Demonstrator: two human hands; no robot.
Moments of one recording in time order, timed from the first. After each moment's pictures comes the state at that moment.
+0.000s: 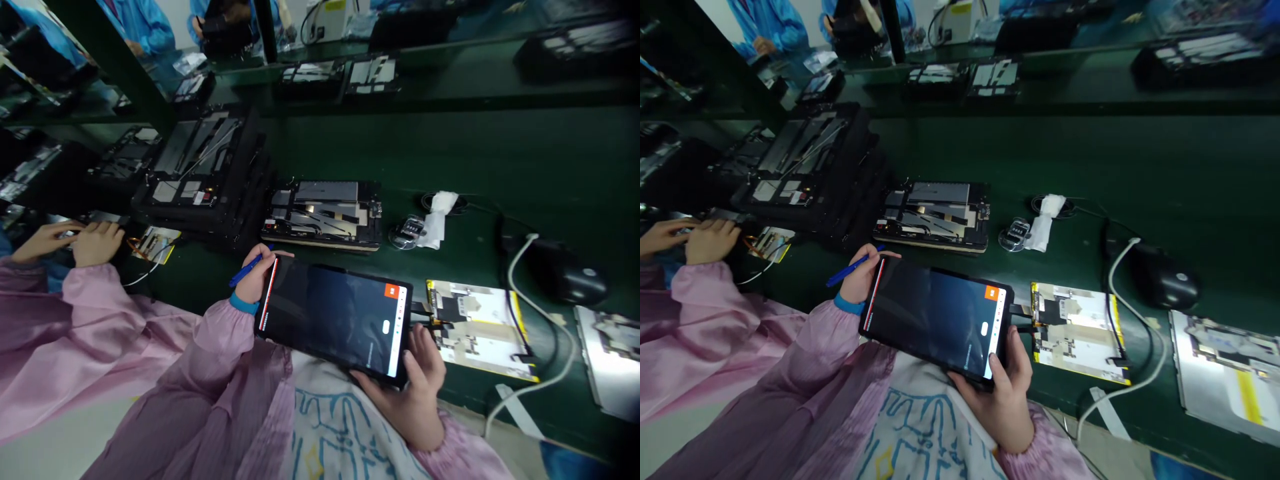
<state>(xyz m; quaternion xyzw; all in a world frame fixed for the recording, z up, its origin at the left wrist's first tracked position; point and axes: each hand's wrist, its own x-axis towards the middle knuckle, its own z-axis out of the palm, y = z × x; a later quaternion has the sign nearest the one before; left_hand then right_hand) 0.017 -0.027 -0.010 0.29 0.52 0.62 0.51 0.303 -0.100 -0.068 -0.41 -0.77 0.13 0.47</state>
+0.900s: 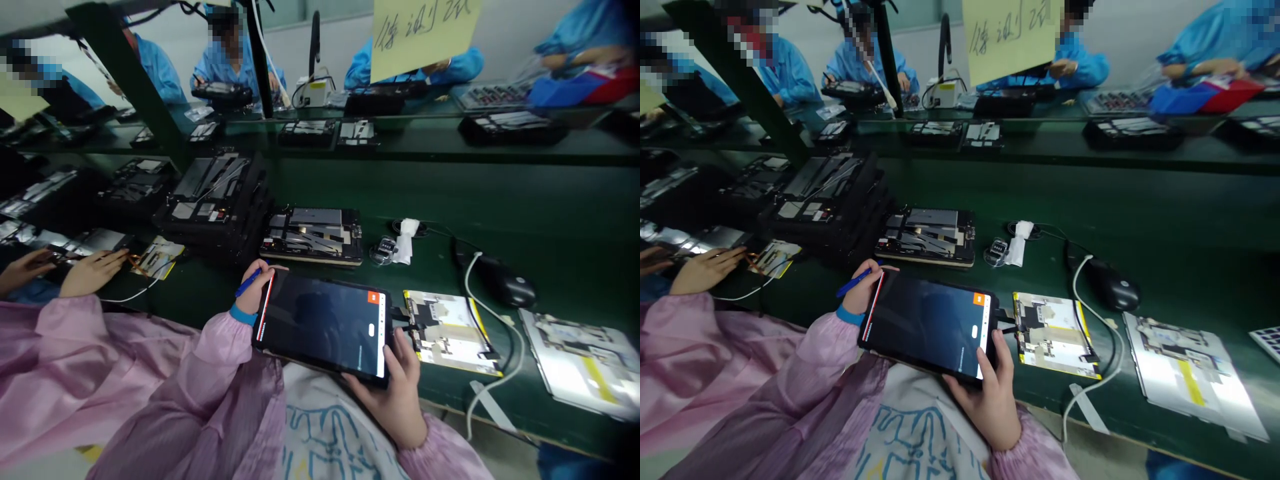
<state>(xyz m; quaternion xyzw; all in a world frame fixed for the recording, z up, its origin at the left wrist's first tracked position) 0.007 -0.034 -0.015 0.34 0.52 0.61 0.49 0.296 -0.102 -0.070 -0.42 -0.77 0.11 0.47</state>
